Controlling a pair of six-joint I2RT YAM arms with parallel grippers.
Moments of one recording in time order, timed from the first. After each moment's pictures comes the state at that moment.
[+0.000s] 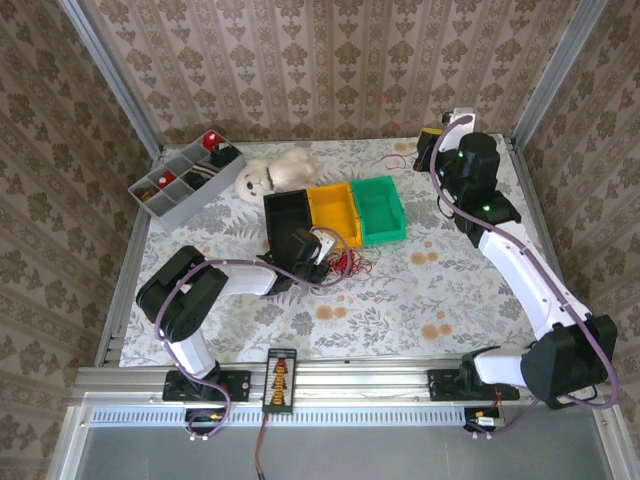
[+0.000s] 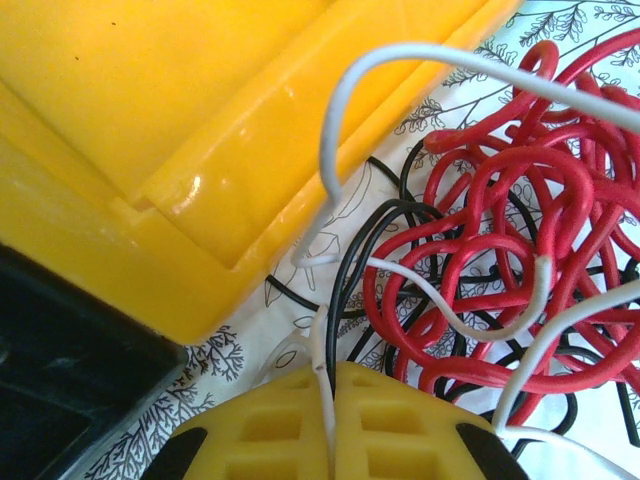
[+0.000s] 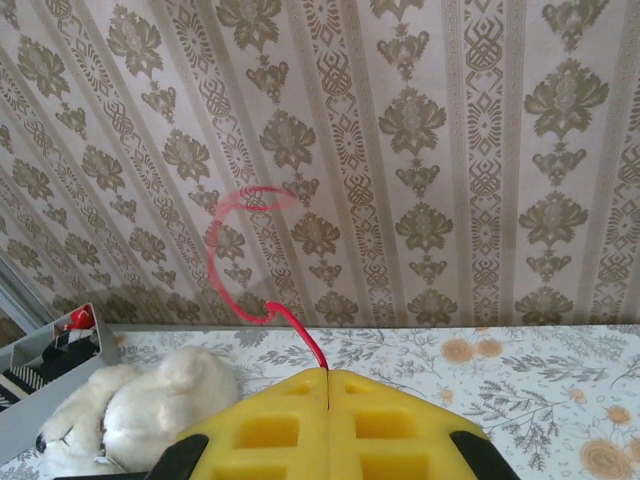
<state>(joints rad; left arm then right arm) -0.79 1.73 0.75 0.14 0.02 -0.08 0.21 1.29 1.19 -0.01 0.04 0.21</state>
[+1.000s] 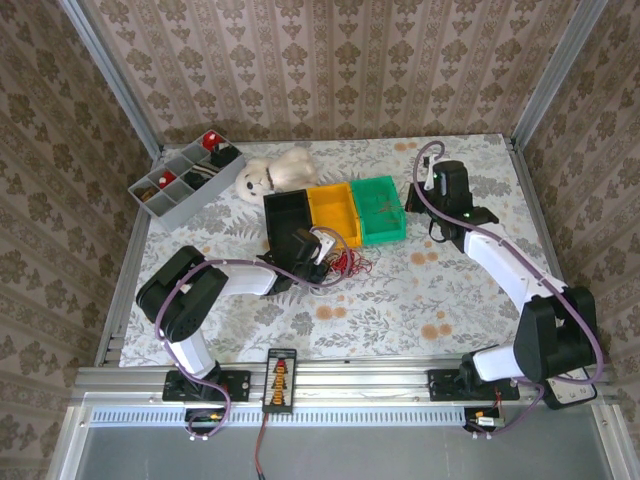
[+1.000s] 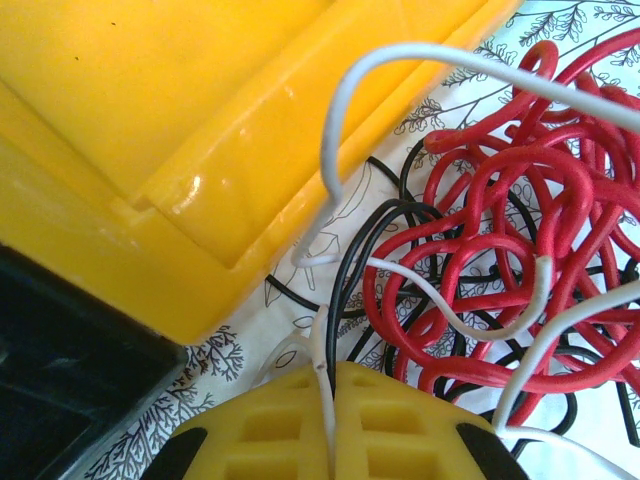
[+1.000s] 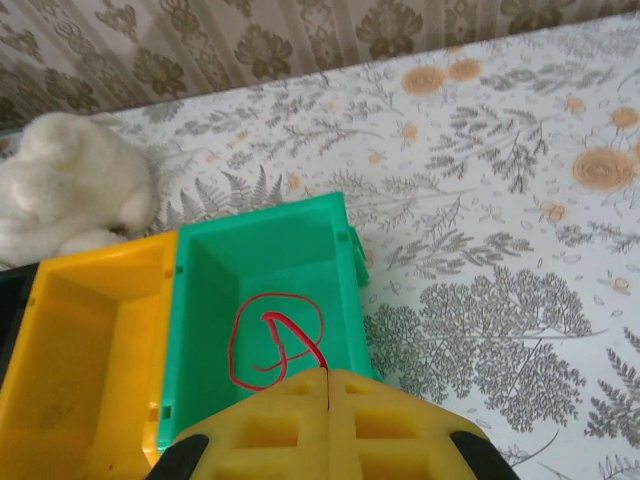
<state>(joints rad) -0.79 1.73 0.75 0.14 0.02 -0.08 0.21 1.41 1.02 -0.20 0.02 0.30</state>
